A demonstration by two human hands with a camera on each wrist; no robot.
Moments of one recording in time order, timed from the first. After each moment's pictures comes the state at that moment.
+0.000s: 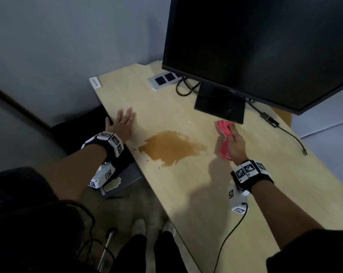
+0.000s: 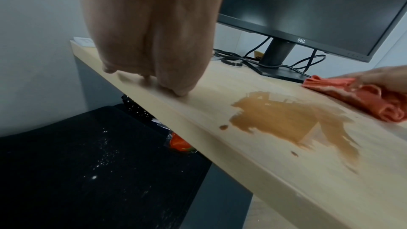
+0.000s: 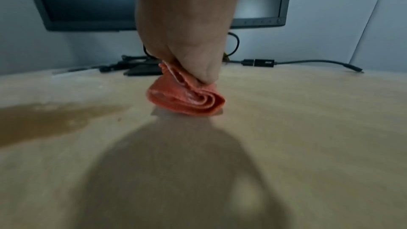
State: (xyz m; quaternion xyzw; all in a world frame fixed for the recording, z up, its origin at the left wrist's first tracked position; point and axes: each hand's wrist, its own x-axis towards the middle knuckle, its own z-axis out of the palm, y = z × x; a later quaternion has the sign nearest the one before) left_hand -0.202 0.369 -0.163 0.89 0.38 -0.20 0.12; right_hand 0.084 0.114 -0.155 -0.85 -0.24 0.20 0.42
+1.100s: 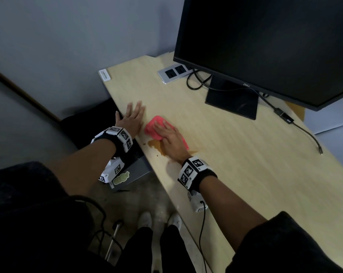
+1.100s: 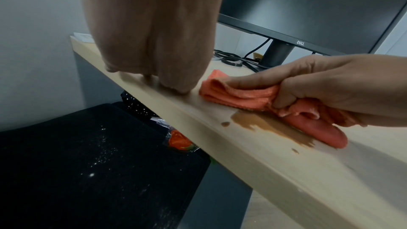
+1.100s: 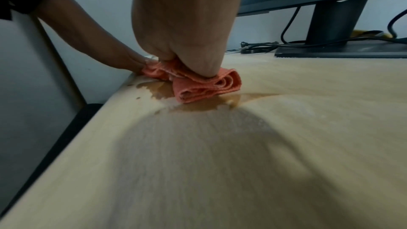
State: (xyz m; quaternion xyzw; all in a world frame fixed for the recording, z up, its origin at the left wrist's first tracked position) left_hand -0.203 0.371 -0.172 0.90 0.37 -0.18 0.12; right_hand -0.083 0.224 -0.175 -0.73 -0.58 0.25 0.27
